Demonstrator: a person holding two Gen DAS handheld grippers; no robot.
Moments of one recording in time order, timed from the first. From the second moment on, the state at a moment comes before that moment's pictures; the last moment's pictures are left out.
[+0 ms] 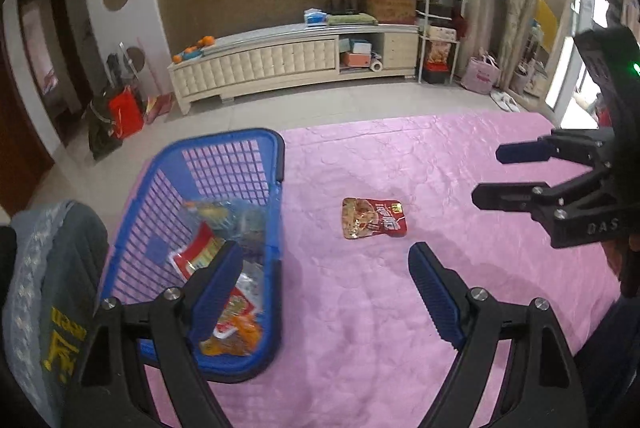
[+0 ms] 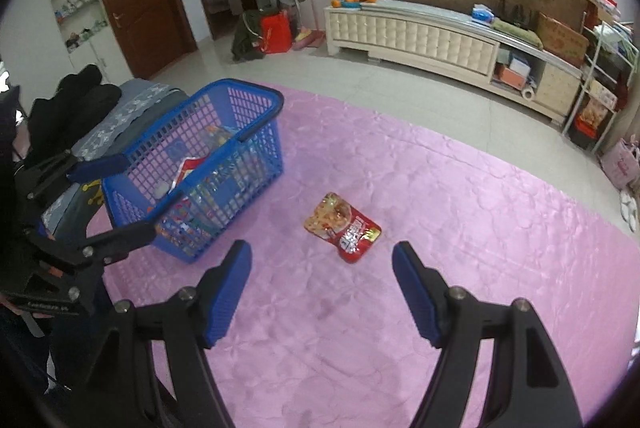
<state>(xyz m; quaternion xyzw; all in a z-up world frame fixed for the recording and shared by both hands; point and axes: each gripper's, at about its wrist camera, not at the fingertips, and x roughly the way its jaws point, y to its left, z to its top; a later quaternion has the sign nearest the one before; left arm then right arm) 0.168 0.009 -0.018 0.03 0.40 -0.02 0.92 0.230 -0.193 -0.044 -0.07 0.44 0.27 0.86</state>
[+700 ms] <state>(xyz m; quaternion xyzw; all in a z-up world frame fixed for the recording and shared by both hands) 0.170 -0.031 -0.091 0.01 0.42 0.04 0.91 0.266 -0.210 -0.132 -0.18 0.43 0.30 0.83</state>
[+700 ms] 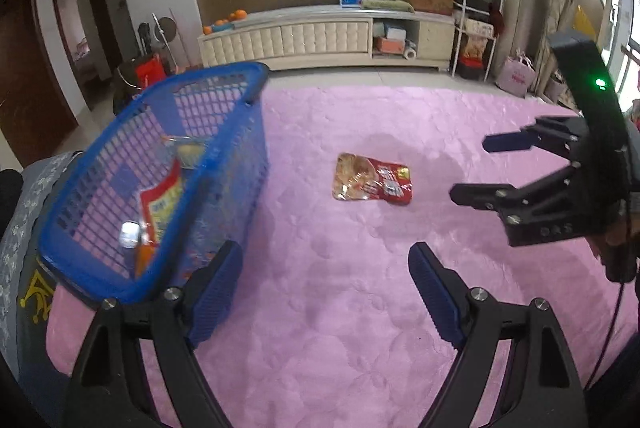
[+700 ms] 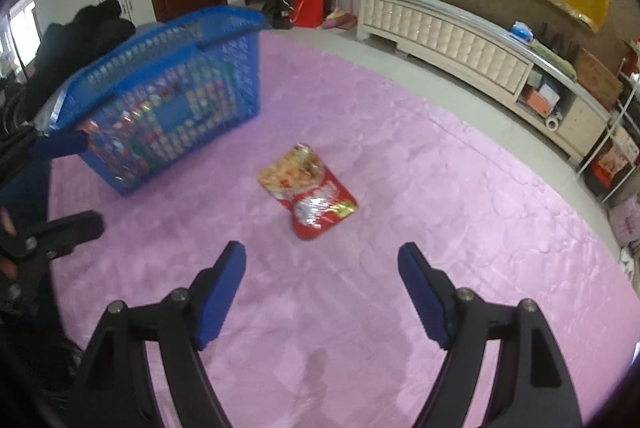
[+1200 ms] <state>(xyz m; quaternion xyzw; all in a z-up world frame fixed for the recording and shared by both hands) 0.211 -0.035 -0.116 0.01 0.45 0.04 0.89 0.313 -0.186 -0.174 -0.23 0.43 0.38 0.79</state>
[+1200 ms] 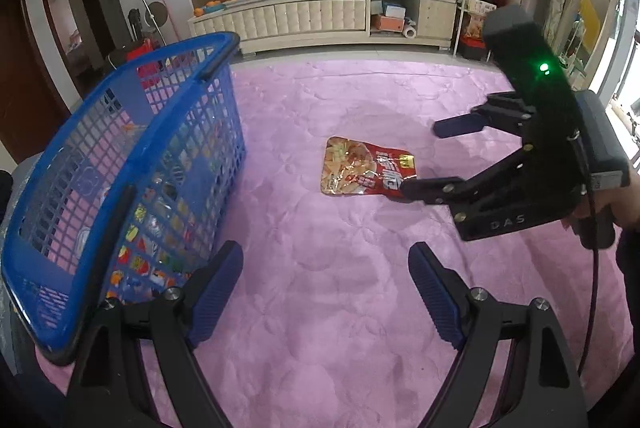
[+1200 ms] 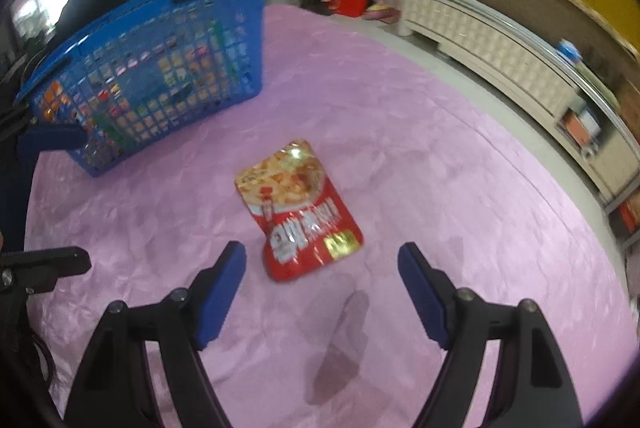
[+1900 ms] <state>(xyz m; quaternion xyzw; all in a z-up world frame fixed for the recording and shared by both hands) 0.225 -0.035 -0.130 0.02 0.47 0.05 0.88 0.293 -0.155 -0.190 -0.31 0.42 0.47 0.71</state>
